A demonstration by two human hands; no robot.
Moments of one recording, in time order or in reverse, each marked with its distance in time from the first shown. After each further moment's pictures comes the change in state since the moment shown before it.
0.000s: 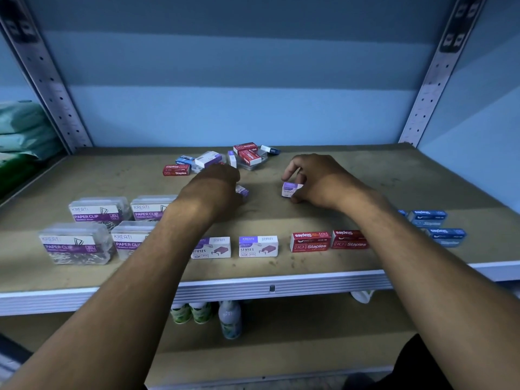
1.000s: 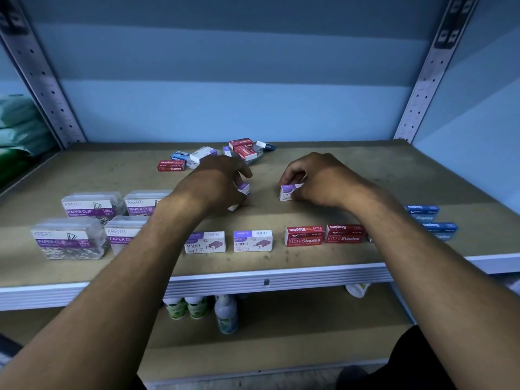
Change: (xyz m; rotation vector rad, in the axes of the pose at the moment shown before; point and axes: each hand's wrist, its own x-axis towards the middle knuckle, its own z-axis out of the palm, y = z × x) left_hand -0.002 -0.002 0.000 -0.292 0.026 0.124; right_hand -0.011 0.005 -0.006 -0.041 -0.036 -0.082
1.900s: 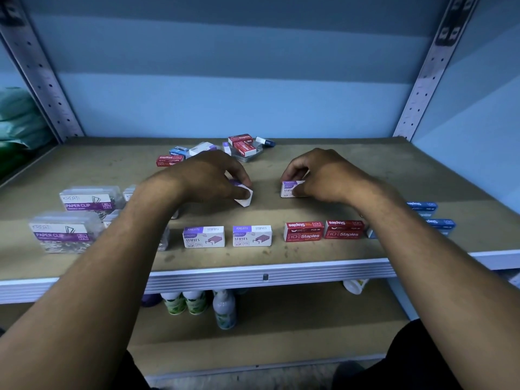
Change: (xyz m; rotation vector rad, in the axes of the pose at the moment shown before) left_hand 0.001 -0.009 -0.017 -0.019 -0.187 0.051; right_hand -0.007 -0.001 -0.006 0.008 -0.025 0.010
